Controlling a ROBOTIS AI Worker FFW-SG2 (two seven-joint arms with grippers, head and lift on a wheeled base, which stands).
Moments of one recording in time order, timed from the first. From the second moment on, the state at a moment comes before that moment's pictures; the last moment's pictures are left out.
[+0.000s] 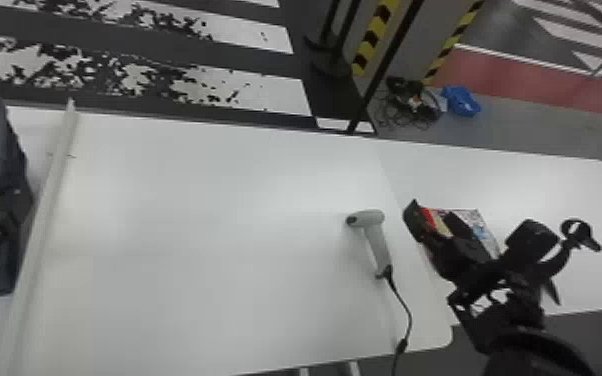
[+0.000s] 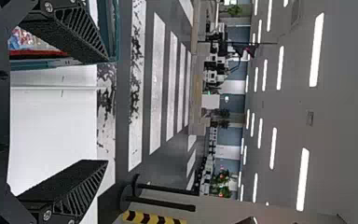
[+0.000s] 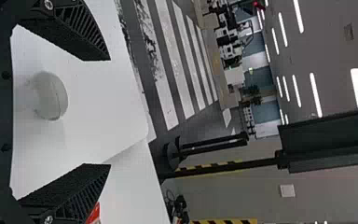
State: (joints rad) left arm 0.60 0.00 0.06 -2.39 0.06 0.33 -0.15; right arm 0.42 -0.10 -0.49 -1.93 -0.43 0.31 0.26
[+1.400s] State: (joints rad) left arm 0.69 0.05 0.11 -2.38 0.12 0.21 -0.23; right arm 0.69 0.00 0.00 -2.06 -0.05 -0.26 0.12
